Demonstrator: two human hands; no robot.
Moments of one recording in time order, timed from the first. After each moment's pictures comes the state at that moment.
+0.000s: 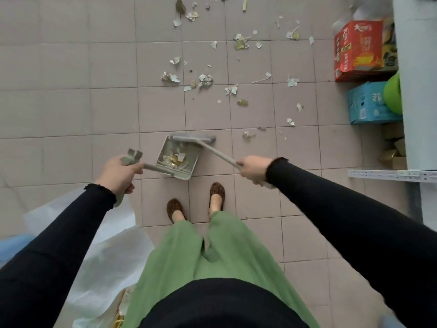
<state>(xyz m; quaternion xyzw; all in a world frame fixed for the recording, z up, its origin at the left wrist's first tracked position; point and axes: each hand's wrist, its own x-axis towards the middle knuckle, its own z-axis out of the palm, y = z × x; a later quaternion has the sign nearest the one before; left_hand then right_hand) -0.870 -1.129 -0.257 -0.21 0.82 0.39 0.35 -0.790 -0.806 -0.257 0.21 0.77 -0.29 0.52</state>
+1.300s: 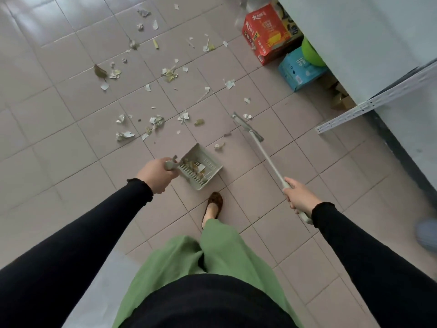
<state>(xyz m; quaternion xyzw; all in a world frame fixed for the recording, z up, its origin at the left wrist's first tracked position) -0.964 -0.984 -0.261 0.21 0.82 0.20 0.49 -0.623 -0.782 -0.268 0.64 0.56 -0.49 0.18</state>
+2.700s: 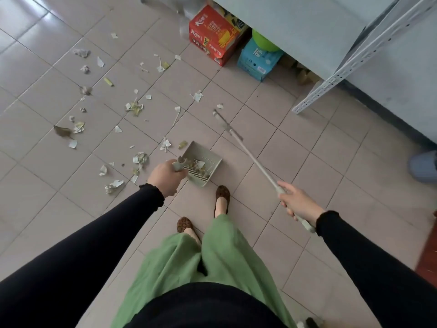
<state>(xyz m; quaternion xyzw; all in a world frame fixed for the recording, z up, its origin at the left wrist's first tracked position) -1.059 -0.848 -0.272 0.34 0.78 0.16 0.50 -0.700 -0.795 -0.241 0.69 0.44 -0.56 0.08</state>
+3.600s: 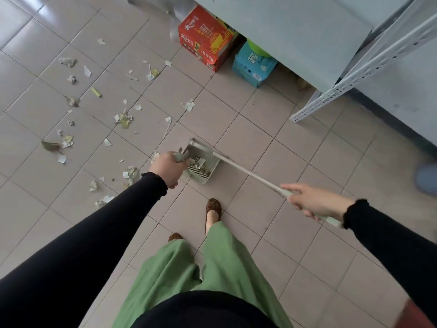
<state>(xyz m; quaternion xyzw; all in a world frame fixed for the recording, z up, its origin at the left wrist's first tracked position) -1.029 -0.673 -0.275 0.31 0.79 0.13 0.51 -0.670 -0.612 -0.199 0.61 0.50 -0.56 0.25</state>
